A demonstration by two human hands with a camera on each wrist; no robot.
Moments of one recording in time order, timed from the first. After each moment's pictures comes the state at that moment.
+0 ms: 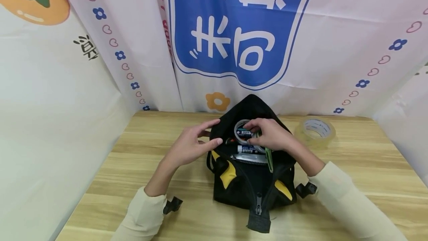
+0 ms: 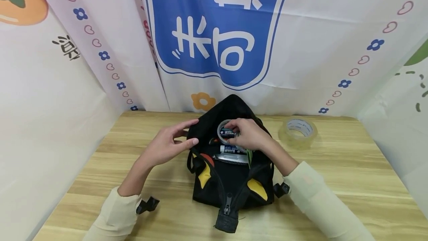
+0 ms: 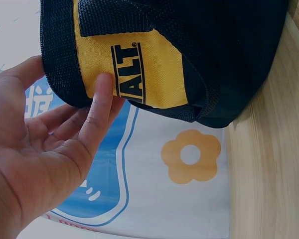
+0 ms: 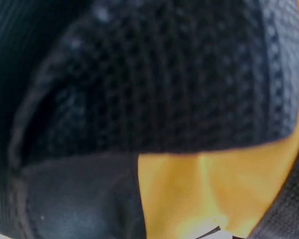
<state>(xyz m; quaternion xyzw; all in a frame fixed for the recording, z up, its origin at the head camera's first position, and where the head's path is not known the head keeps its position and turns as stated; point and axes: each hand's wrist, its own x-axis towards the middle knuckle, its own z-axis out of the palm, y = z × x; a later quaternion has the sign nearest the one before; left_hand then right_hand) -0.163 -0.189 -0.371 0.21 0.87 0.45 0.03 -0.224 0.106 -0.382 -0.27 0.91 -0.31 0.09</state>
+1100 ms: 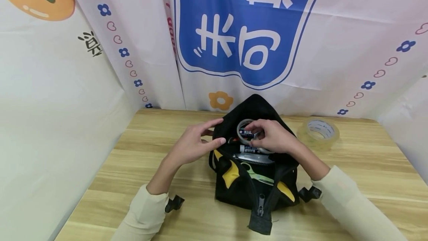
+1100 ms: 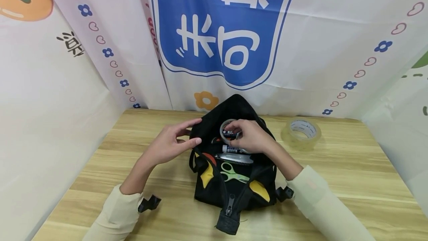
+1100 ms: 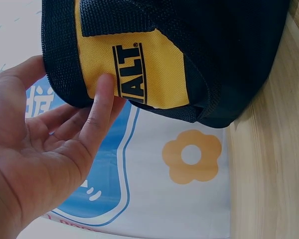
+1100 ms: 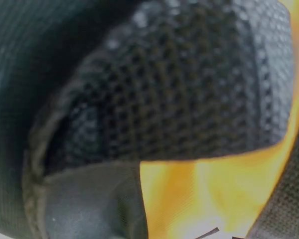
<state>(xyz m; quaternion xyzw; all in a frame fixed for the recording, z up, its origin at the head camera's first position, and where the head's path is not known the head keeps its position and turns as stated) -0.165 -0.190 -0.372 0.21 0.87 0.44 0.03 -0.219 0.104 -0.387 -0.30 0.89 -0.34 0.08</state>
